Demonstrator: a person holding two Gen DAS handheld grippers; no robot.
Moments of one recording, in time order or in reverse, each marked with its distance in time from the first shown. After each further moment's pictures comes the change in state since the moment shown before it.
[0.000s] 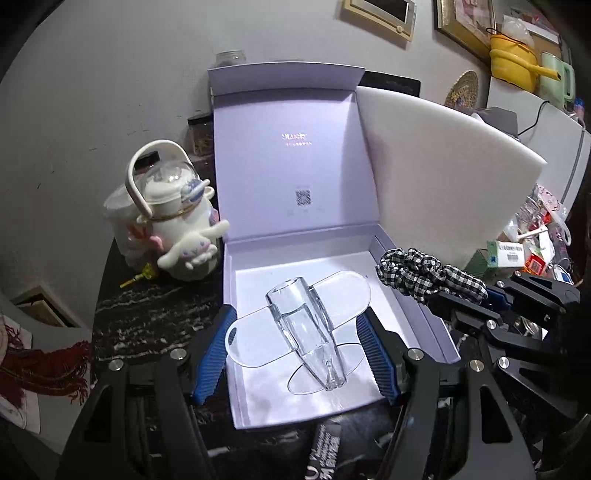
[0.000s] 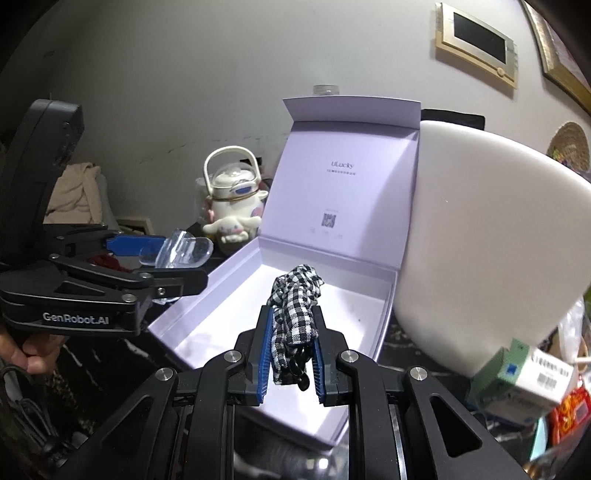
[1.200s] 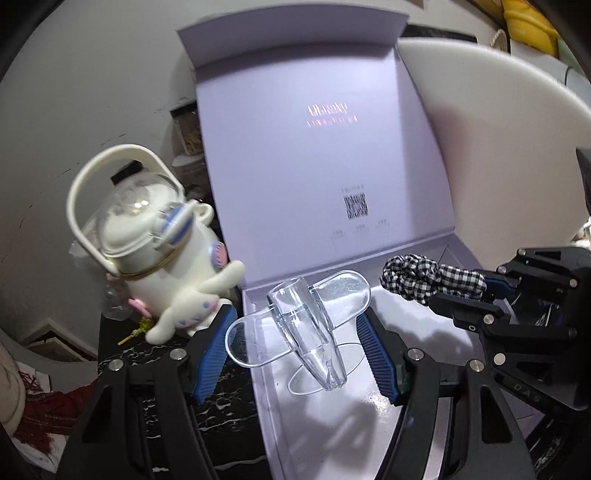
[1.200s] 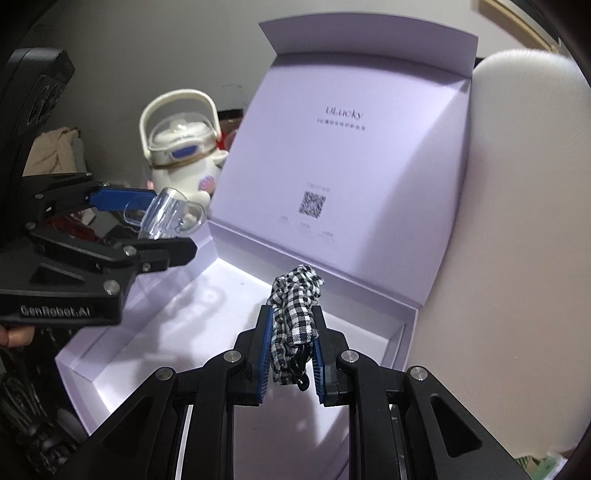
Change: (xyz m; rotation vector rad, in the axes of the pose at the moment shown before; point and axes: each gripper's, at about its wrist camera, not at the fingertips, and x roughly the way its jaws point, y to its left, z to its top) left arm 0.110 0.018 0.049 0.115 0.078 0.086; right arm 0.125 -0.037 0.030 -0.059 0.183 0.011
